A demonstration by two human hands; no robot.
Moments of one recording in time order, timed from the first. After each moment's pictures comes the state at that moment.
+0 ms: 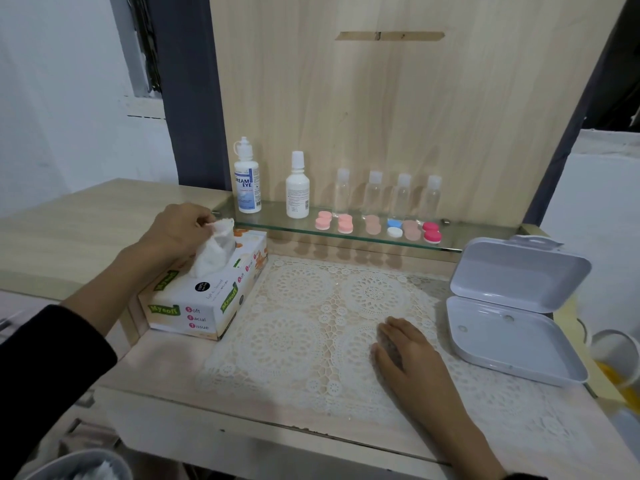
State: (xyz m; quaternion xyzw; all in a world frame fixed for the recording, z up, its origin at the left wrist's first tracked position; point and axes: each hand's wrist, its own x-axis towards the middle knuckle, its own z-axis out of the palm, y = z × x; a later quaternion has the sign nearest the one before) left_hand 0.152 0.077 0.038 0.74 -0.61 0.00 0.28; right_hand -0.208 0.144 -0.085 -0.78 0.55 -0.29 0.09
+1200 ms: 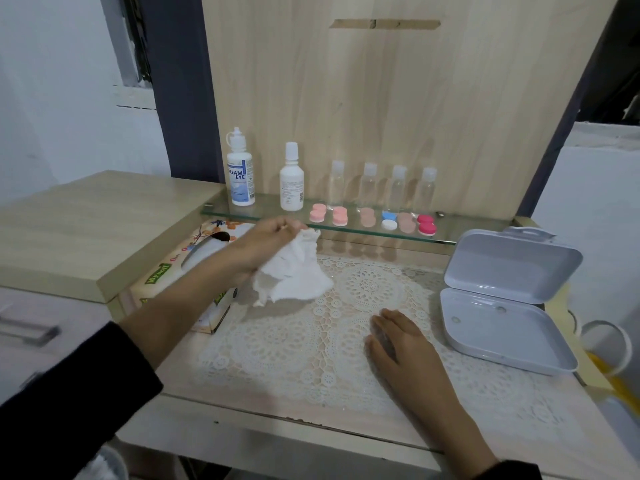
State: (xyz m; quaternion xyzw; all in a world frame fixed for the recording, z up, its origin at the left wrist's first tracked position) left_hand 0.035 0.091 0.030 0.57 -0.57 -0.42 0.41; right_hand -0.208 0.145 -0.085 -0.78 0.55 -0.27 0.10
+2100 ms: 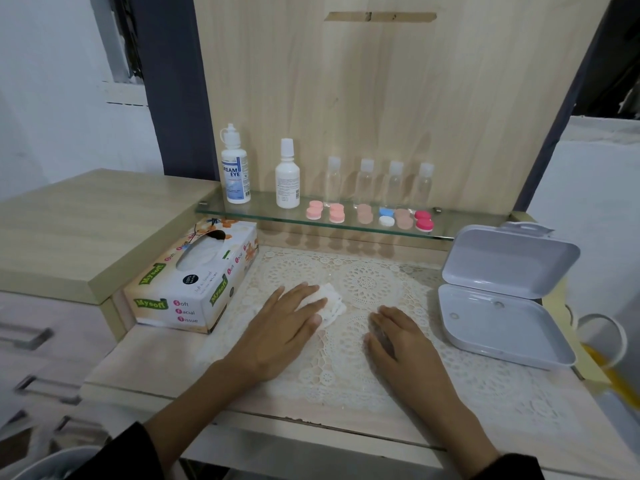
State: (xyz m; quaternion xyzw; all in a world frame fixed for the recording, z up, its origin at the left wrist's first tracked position) left_hand 0.017 0.131 -0.087 0.53 -0.81 -0.07 0.23; right_hand -0.208 0.144 -0.085 -0.78 0.56 -0.26 0.11
